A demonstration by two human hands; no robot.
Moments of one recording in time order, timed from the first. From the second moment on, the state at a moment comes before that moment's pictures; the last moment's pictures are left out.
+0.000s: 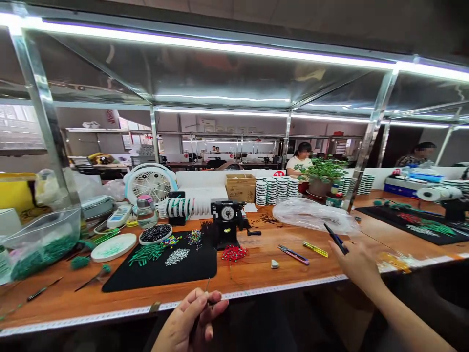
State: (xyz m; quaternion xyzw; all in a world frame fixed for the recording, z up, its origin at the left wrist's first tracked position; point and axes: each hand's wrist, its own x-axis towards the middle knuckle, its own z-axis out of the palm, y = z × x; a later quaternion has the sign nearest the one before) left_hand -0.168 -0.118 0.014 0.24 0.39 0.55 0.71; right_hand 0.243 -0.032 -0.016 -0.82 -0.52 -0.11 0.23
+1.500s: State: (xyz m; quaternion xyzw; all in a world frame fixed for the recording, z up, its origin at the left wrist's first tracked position) left_hand -0.179 -0.122 0.013 0.56 0.45 0.51 0.47; right_hand 0.007 -0.122 -0.040 -0.33 -0.74 0.38 0.44
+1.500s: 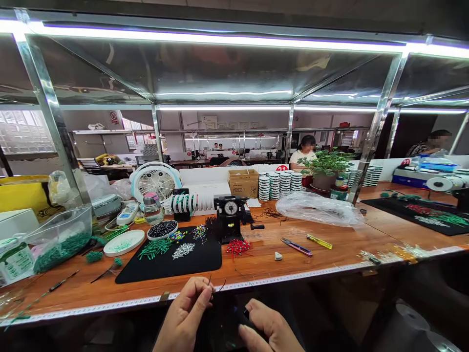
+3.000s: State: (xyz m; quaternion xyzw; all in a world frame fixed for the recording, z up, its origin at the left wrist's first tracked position) left_hand -0.167 -0.130 -0.006 0.33 0.37 0.50 0.71; right_hand -0.002 -0.127 -0.064 -0.35 -0.78 0.20 0.48
